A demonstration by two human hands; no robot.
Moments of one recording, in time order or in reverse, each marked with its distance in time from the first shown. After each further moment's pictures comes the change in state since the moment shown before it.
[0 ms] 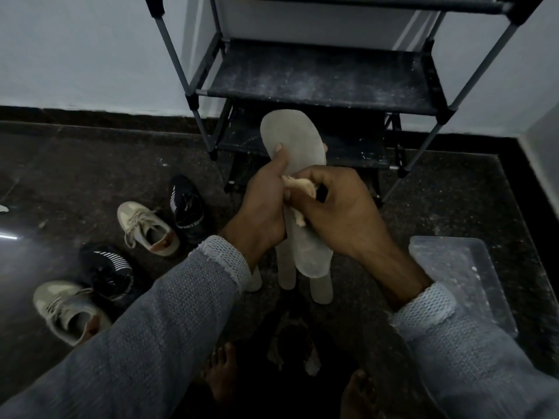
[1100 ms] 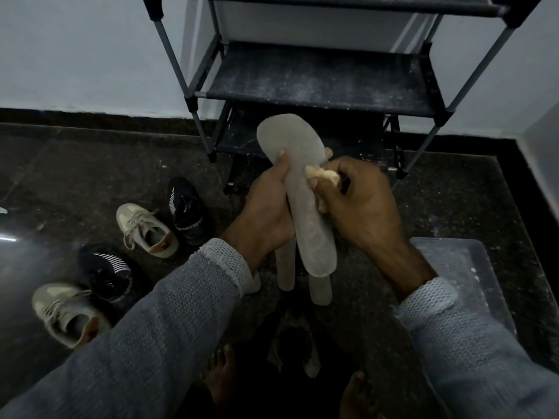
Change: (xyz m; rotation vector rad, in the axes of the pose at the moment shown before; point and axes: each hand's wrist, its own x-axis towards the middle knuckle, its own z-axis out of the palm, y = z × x) left_hand 0.006 -0.006 -0.003 -0.010 -0.066 -0.041; right_hand 0.008 0.022 -0.015 -0.091 0.187 -0.028
